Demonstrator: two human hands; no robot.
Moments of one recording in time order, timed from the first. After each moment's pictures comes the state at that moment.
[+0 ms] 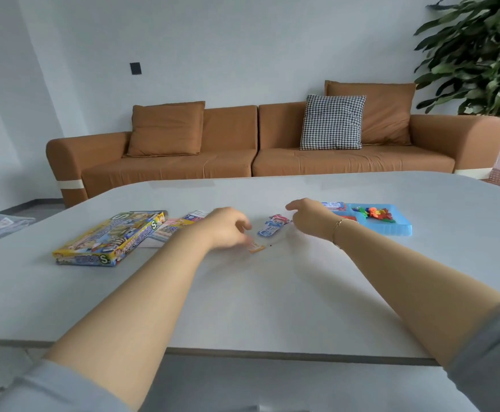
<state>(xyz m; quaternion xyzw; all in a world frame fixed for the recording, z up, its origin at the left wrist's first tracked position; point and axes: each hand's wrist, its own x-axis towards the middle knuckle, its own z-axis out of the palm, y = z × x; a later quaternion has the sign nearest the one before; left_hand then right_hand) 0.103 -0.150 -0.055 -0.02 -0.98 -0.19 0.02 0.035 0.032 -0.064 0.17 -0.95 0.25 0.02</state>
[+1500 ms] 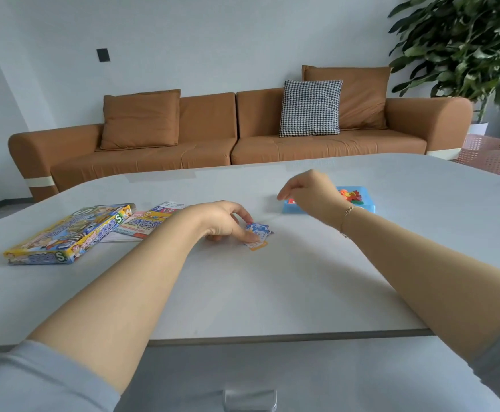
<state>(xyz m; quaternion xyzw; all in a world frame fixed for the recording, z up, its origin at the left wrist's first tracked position) 0.088 -0.099 -0.059 0.00 -0.95 -0.30 -0.09 0.052 0.090 -0.058 0.18 -0.90 0.38 0.15</state>
